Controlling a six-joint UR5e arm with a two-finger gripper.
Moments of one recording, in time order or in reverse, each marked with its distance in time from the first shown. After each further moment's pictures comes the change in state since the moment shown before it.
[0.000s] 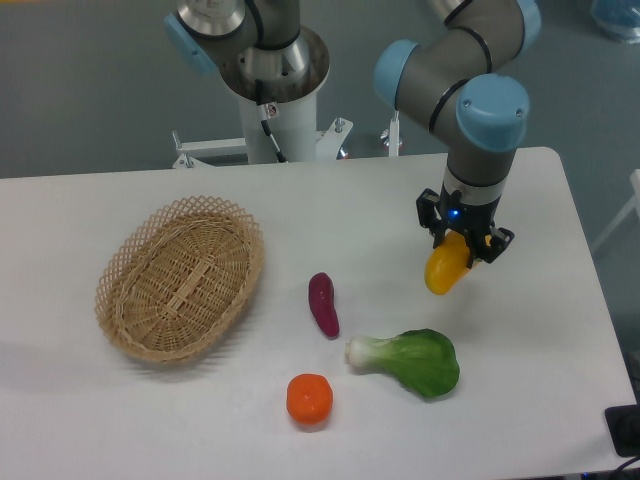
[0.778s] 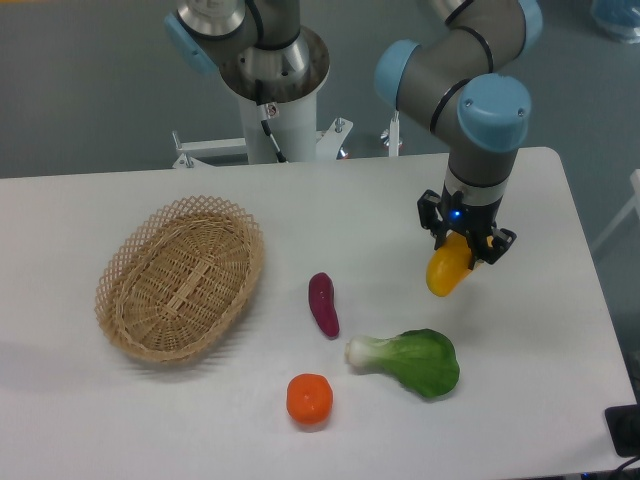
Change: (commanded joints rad) arm -0.011 -0.005 0.014 -0.003 -0.015 -0.009
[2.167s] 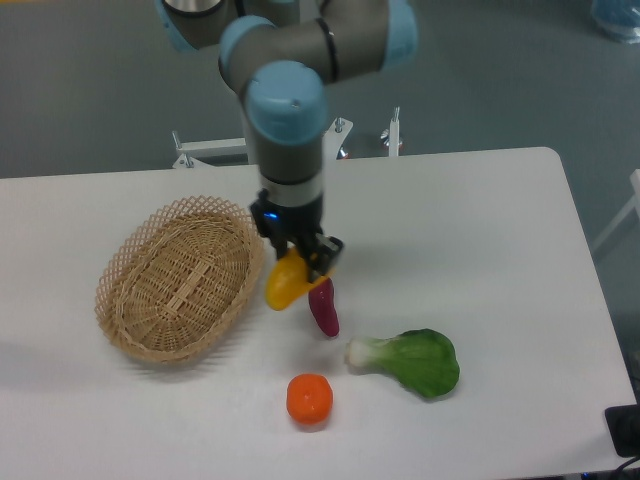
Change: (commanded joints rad) arm -0.442 0.178 -0.103 -0.011 -0.009 -0.426
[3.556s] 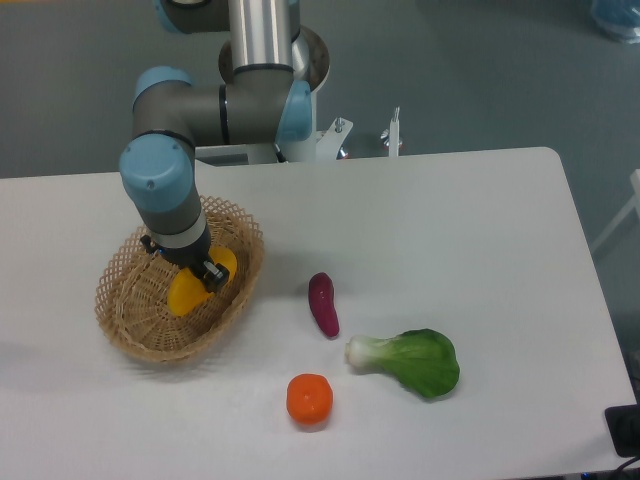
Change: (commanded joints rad) arm -0.207 -0.176 -0.051 0.026 0.026 -0.169
